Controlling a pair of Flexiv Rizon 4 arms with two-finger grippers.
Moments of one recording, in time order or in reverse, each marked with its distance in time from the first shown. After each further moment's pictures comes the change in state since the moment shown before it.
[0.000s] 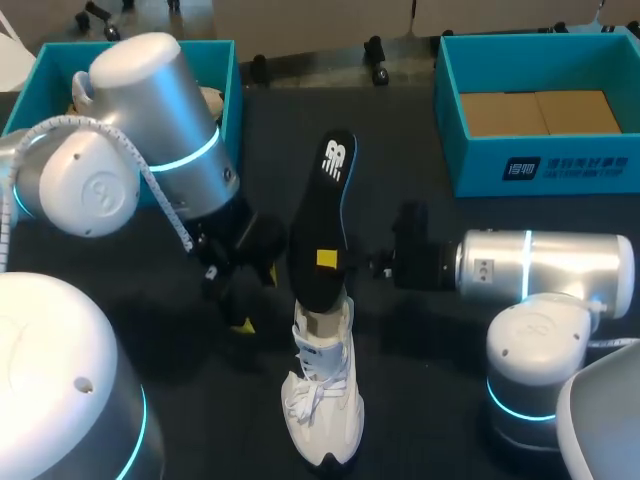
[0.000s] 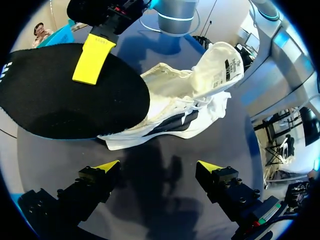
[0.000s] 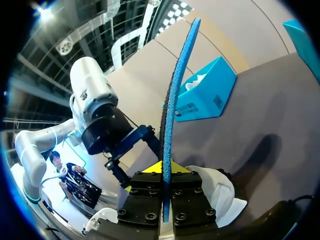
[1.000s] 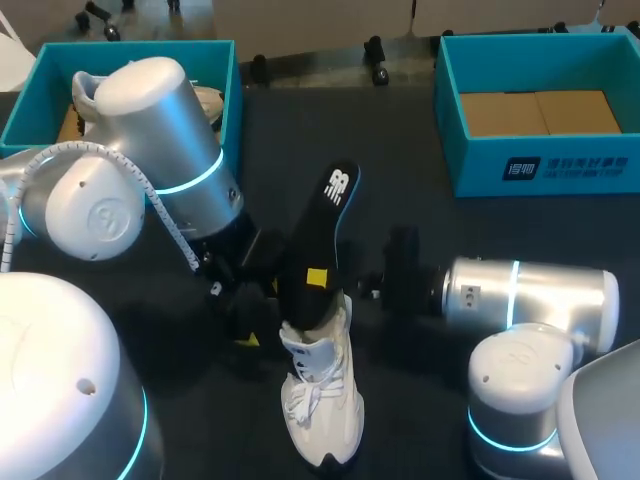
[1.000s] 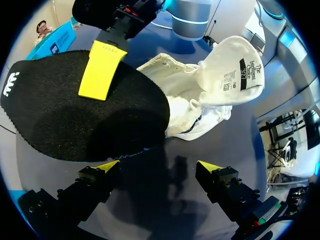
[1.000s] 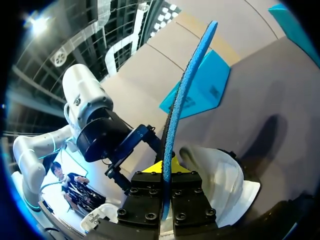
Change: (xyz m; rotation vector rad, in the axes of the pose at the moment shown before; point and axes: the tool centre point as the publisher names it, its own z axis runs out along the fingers) left arm 0.004 0.000 0.018 -0.007 -0.025 -0.018; right arm 0.000 -0.029 0.014 -0.039 -0.008 0.089
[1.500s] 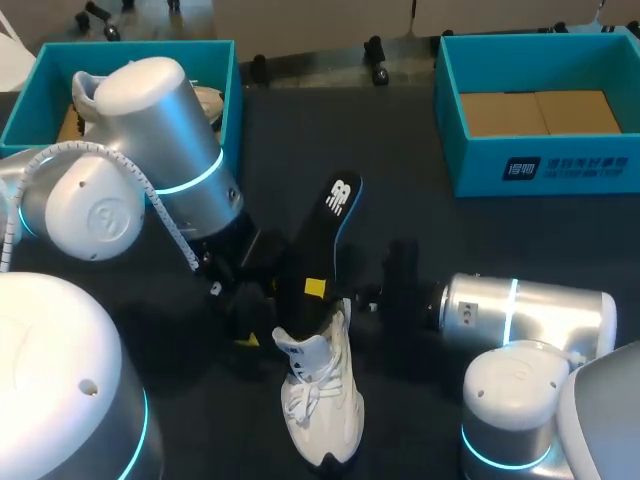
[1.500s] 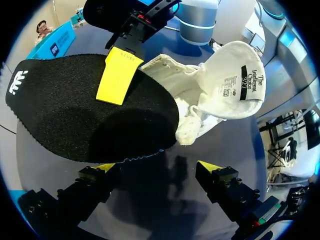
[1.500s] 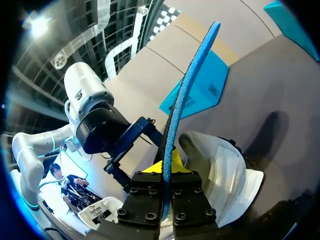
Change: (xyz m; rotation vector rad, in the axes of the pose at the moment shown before) left arm 0.000 0.000 0.000 0.000 0.000 0.000; right arm 0.002 -0.013 0.001 -0.030 0.001 0.005
